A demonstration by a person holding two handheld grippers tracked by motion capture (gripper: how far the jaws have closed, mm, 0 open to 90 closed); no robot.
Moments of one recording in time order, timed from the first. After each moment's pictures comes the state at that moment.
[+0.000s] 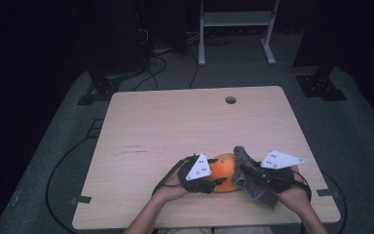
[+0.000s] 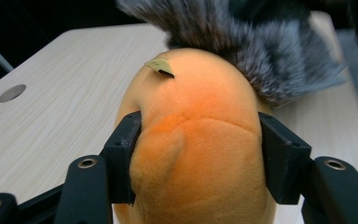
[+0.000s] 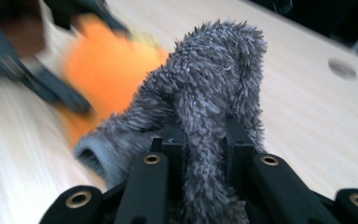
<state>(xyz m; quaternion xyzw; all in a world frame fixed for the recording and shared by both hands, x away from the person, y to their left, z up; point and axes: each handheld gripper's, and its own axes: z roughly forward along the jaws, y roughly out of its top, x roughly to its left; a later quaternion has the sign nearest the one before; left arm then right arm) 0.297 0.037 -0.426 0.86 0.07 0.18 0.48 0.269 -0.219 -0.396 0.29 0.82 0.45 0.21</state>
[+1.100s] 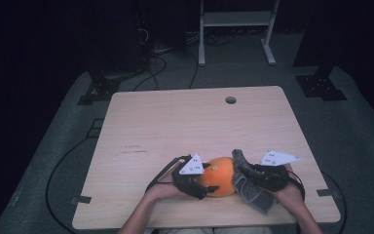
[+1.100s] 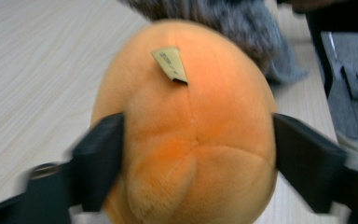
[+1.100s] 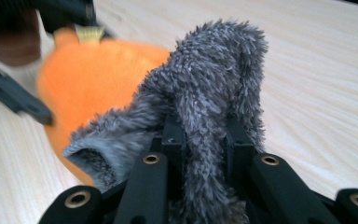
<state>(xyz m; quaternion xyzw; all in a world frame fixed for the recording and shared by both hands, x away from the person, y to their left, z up) 0.308 0.056 -0.433 0.87 0.11 0.08 0.47 0.286 -0.227 -0.428 0.33 0.81 0.46 0.15</state>
